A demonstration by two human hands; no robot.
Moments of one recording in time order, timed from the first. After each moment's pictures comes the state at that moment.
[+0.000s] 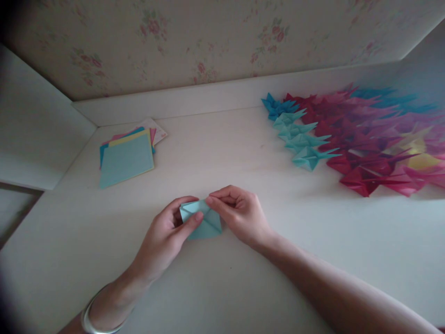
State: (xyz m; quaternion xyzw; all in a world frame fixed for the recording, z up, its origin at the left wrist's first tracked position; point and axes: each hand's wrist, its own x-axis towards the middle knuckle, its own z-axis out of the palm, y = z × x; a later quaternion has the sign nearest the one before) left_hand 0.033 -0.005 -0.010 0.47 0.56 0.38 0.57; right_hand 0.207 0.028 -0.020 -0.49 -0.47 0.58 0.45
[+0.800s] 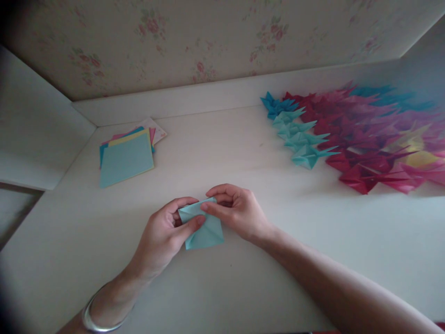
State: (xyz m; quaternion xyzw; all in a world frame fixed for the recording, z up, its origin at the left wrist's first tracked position) left_hand 0.033 -0.007 -0.010 0.46 0.56 0.37 0.58; right_hand 0.210 0.030 -0.022 -0.46 -0.49 0.63 0.39
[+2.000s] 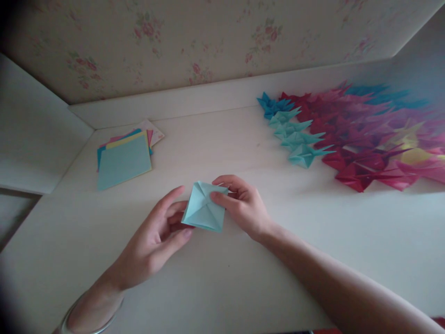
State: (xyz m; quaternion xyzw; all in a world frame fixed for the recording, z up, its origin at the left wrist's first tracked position) left_hand 0.013 -0.011 0.005 0.60 0.46 0.34 0.57; right_hand 0.217 0.038 -0.025 -0.48 -0.44 0.60 0.46
